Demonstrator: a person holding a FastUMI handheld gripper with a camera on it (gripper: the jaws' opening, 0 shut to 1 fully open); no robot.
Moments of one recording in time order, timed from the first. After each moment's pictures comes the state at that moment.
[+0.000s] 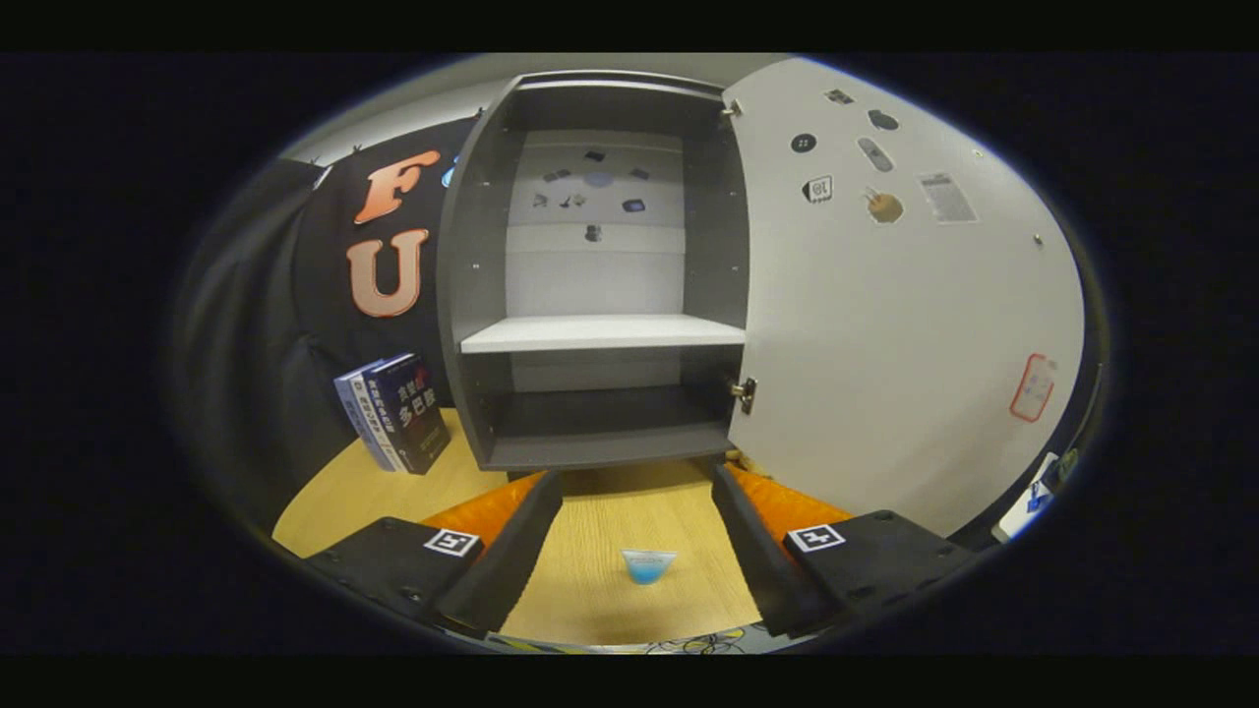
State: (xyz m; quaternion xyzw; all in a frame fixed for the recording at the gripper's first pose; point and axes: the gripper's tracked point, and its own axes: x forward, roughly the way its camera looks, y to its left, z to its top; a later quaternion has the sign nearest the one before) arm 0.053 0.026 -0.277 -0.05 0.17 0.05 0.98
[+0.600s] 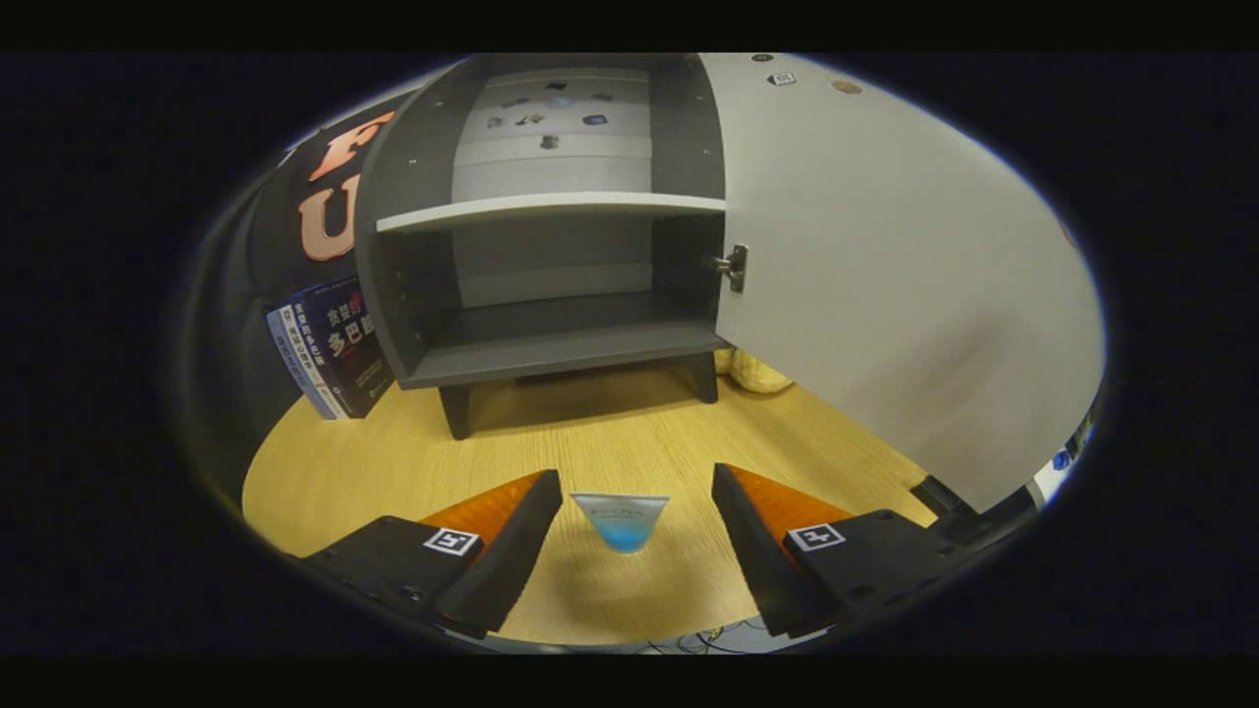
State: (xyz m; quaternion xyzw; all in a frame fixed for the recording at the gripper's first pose) arm 0.076 -0.012 -0.401 -0.03 0.27 0.00 0.96
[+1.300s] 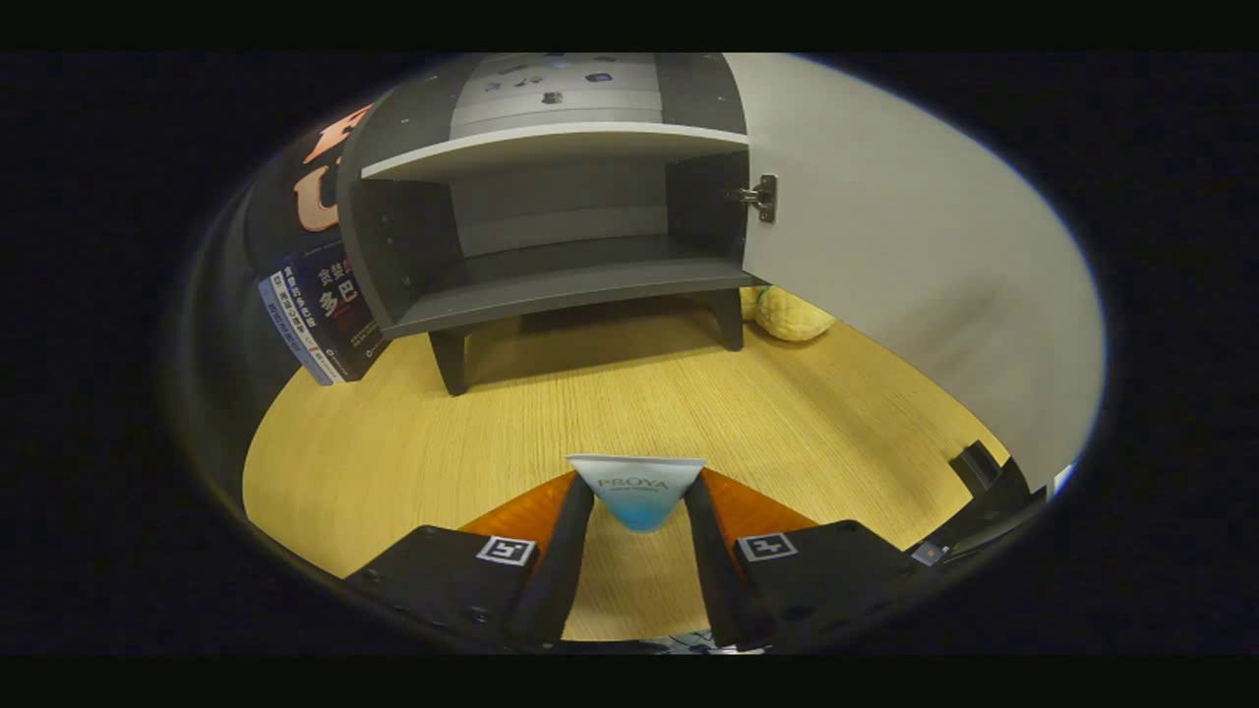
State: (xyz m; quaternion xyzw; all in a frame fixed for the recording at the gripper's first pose) arm 0.074 -0.003 -0.447 -0.02 0.34 0.02 0.94
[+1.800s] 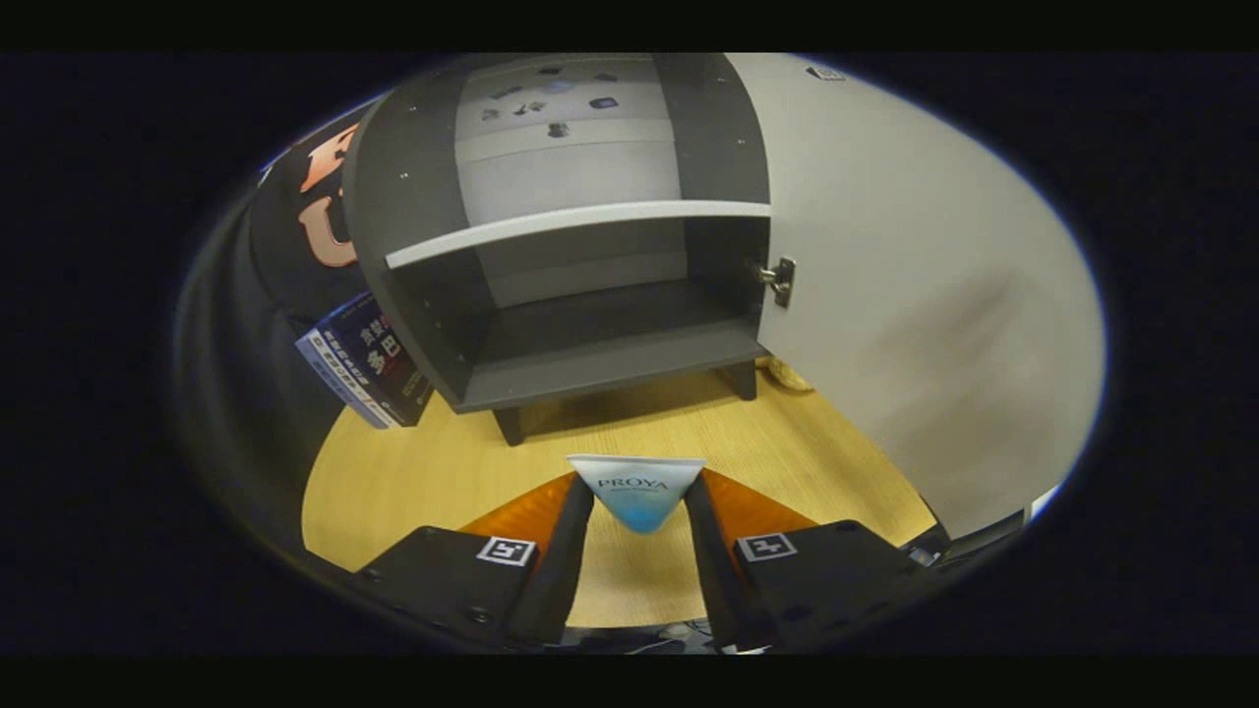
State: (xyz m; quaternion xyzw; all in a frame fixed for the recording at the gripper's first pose) arm 0.090 0.037 -0.316 0.00 0.33 0.06 0.94
